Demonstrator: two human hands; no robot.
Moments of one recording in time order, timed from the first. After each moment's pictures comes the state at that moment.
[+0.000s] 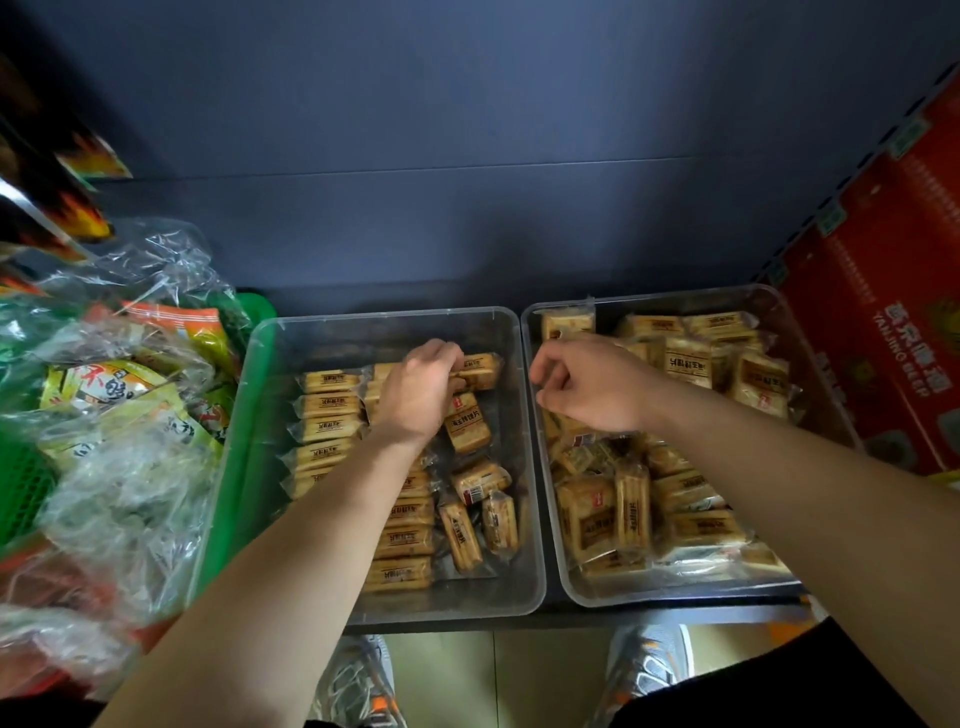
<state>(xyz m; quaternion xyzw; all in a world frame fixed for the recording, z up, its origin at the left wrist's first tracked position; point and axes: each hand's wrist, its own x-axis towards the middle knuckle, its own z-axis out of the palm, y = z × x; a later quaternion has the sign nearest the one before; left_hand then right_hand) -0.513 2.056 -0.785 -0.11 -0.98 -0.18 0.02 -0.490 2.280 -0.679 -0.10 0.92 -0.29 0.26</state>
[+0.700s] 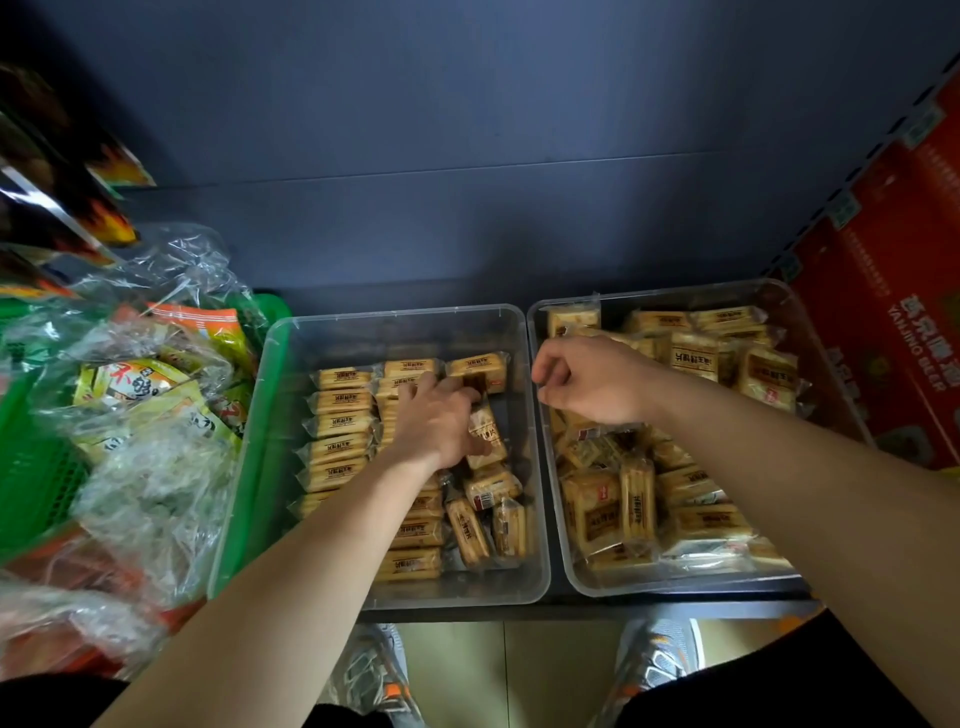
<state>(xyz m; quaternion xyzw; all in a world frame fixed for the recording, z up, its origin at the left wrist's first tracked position) -0.485 2.070 -0.774 -0.10 -0.97 -0.02 -0.20 -0.489 2.279 -0.677 -0.10 0.91 -0.30 0.27</state>
